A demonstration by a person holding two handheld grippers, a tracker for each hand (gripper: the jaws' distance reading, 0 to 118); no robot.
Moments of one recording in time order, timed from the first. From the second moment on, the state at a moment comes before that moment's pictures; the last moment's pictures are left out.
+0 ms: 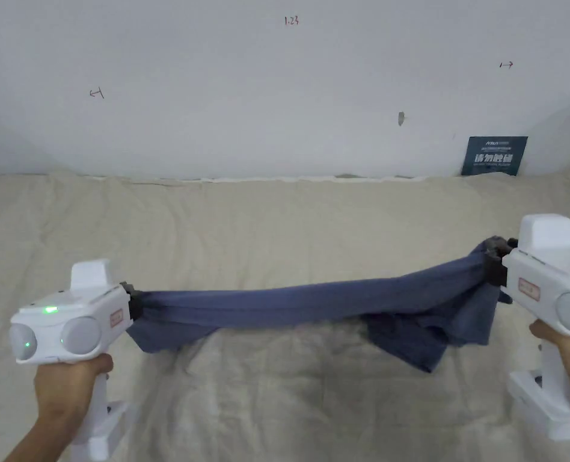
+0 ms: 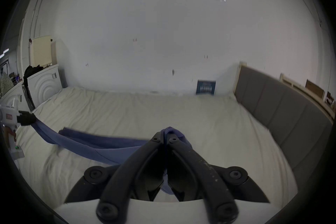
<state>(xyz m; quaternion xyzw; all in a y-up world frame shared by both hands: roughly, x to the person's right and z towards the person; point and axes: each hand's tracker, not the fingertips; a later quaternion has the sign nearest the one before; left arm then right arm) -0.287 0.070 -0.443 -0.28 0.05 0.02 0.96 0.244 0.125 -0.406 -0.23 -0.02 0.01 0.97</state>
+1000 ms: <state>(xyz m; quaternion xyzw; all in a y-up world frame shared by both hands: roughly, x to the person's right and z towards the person) -0.319 -0.064 -0.154 -0.46 0.06 -0.01 0.89 0.238 -0.076 -0.095 -0.46 -0.04 -0.05 0.89</state>
